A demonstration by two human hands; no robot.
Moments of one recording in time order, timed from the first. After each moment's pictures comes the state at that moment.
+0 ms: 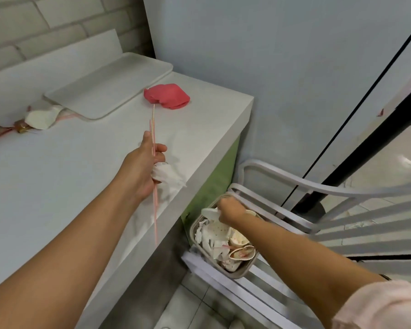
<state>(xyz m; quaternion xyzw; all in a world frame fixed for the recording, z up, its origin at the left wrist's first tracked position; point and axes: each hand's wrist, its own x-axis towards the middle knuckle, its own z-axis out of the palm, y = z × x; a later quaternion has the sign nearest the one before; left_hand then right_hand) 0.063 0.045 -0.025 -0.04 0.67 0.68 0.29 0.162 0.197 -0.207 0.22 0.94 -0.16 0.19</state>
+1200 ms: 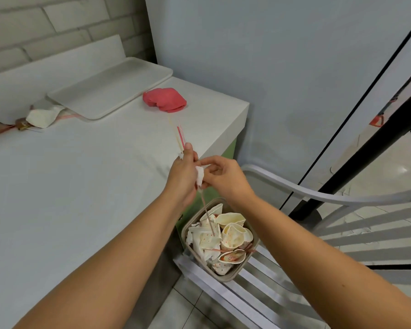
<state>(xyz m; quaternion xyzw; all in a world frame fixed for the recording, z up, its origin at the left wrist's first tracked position) 0.118 0.113 -0.056 0.01 0.63 0.73 0.27 0.183 0.189 -0.064 0.22 0.76 -0.60 -0.11</state>
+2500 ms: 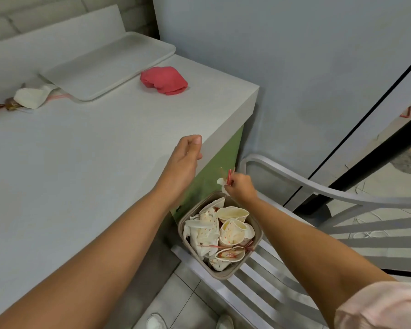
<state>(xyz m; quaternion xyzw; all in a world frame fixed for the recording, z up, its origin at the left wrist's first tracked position) 0.114 0.112 -0.069 0.18 0.76 0.58 0.22 0.157 0.264 -0.210 0.28 0.89 -0.35 0.01</state>
